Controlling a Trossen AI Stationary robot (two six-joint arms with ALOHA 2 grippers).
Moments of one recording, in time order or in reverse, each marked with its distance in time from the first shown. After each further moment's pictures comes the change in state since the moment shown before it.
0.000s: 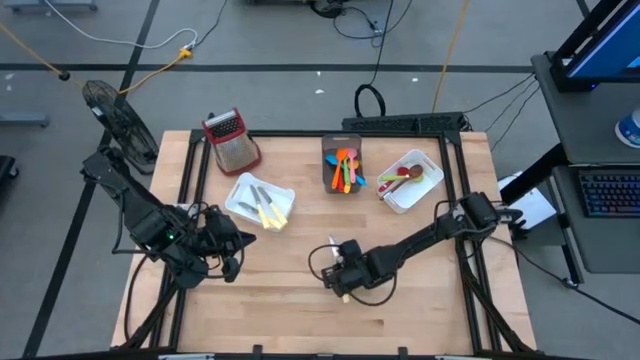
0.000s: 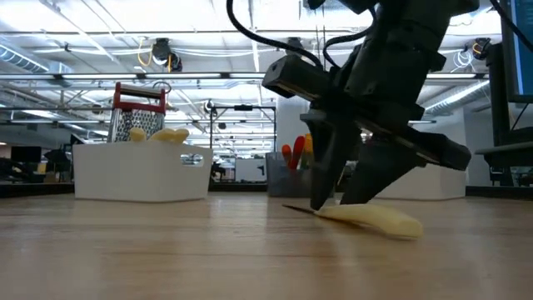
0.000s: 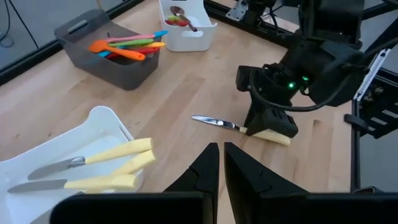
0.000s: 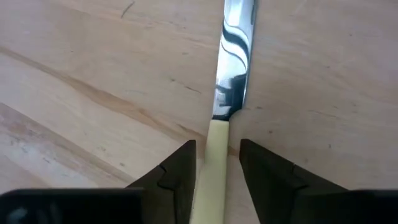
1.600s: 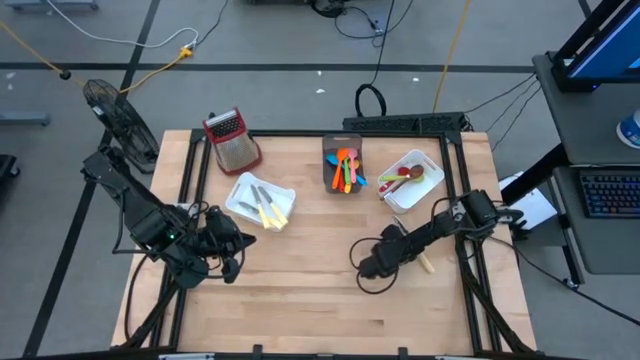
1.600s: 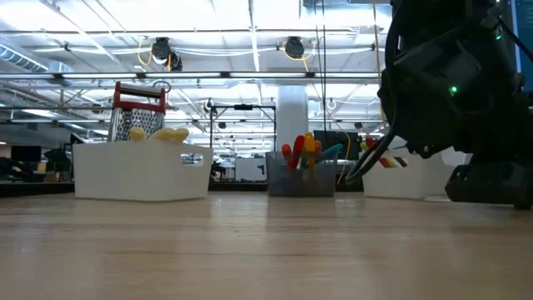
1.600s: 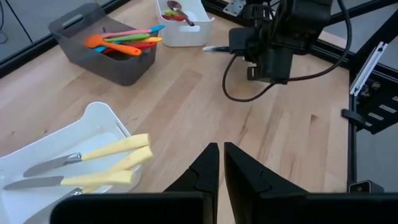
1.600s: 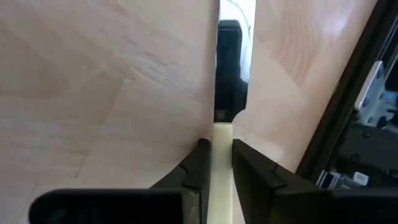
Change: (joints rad) left arm 0.000 0.001 0.000 0.001 0.021 0.001; right arm -0.022 -0.079 -0.108 -0.729 -0.168 -0.263
